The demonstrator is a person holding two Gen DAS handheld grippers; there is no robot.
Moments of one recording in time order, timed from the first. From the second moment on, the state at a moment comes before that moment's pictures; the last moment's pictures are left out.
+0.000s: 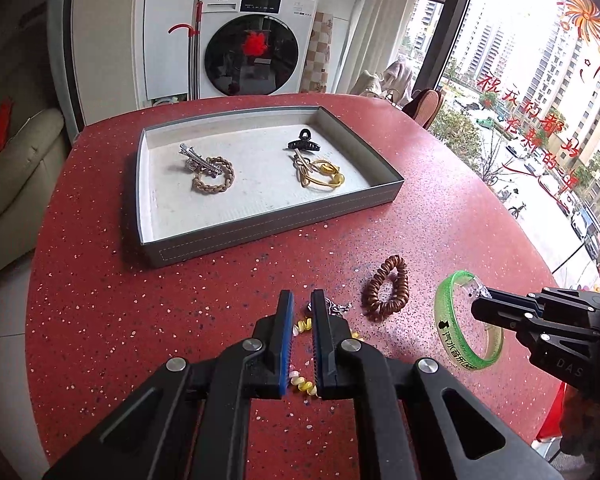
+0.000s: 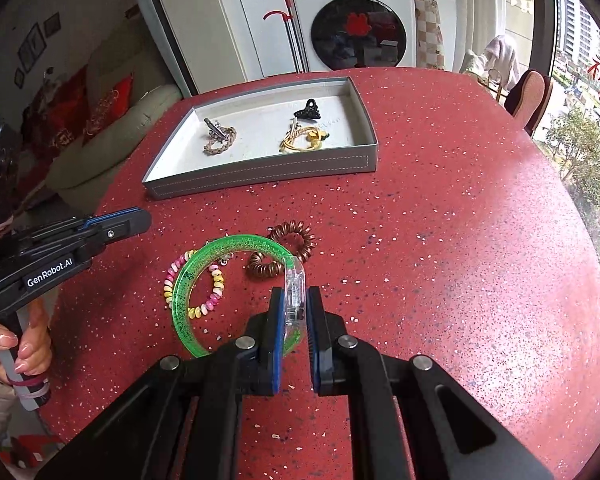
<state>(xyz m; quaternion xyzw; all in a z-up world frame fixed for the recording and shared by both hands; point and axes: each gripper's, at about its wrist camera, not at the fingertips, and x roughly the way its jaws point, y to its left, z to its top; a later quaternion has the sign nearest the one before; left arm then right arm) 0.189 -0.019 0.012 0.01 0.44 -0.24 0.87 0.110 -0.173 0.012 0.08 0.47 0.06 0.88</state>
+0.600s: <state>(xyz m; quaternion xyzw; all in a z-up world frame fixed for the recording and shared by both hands) 0.189 -0.024 -0.021 0.06 0.45 -0.16 0.87 0.096 -0.190 0.001 0.10 0.48 0.05 0.87</state>
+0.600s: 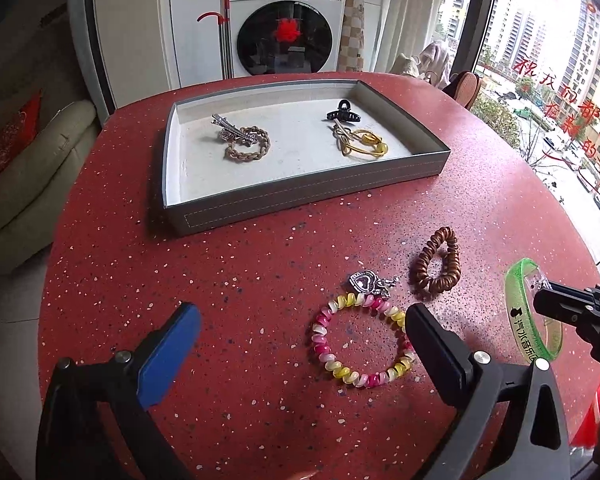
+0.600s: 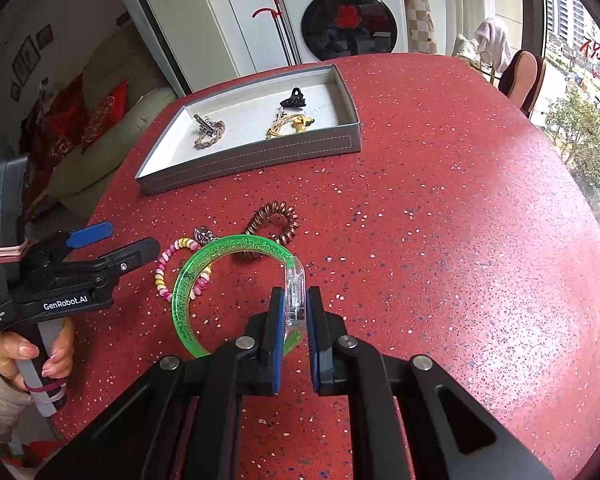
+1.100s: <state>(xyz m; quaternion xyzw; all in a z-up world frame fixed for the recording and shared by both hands) 0.188 -0.051 -0.046 0.11 0.48 -0.20 0.85 0.090 -0.193 0.004 0.11 0.47 0.04 0.87</state>
